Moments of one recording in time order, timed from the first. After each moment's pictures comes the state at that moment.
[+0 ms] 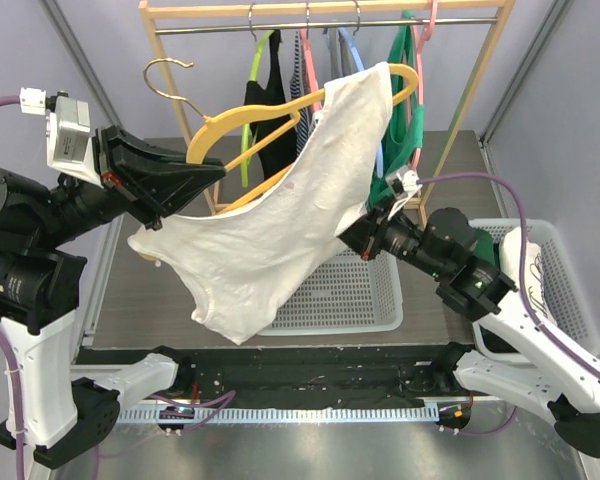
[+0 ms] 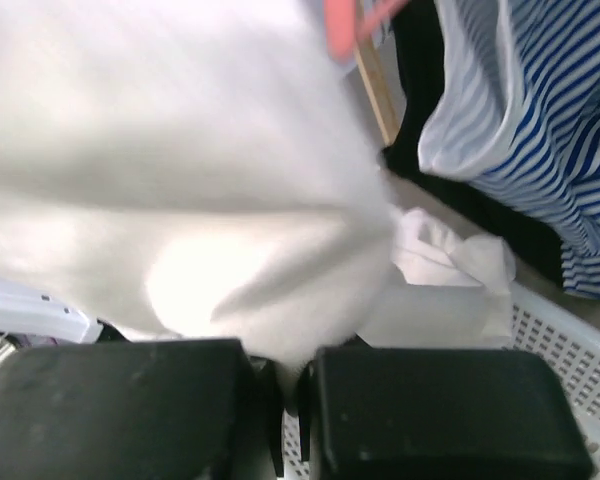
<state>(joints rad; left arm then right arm) -0.35 1.08 1.96 -0.47 0.83 -0.34 0.75 0.86 0.93 -0.10 -0.19 0.41</state>
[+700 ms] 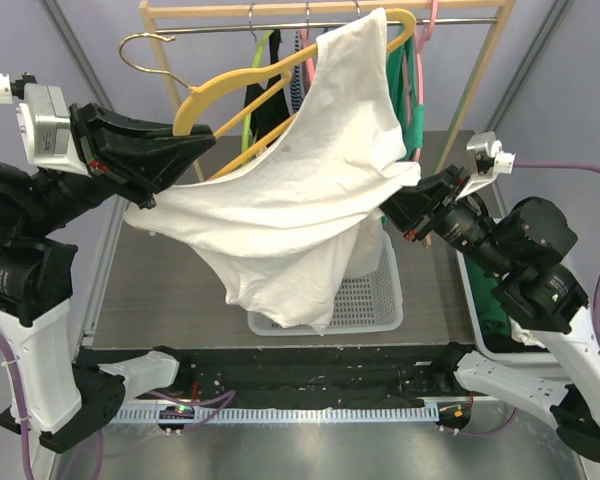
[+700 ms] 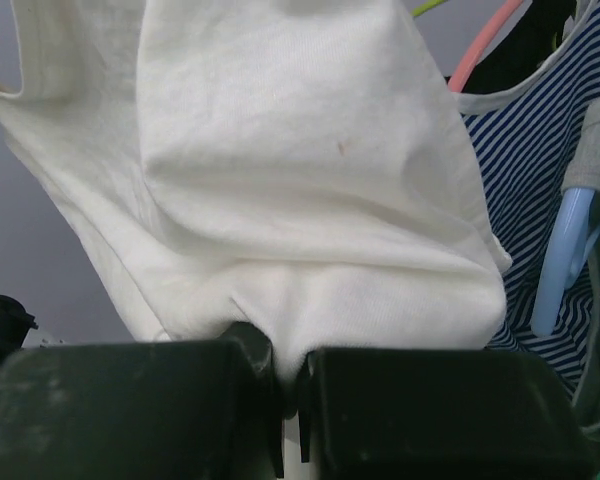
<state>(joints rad) -0.35 1.17 2.14 -0.49 0.79 -0.19 0.75 0.80 1.31 -0.26 -0.12 0.36</state>
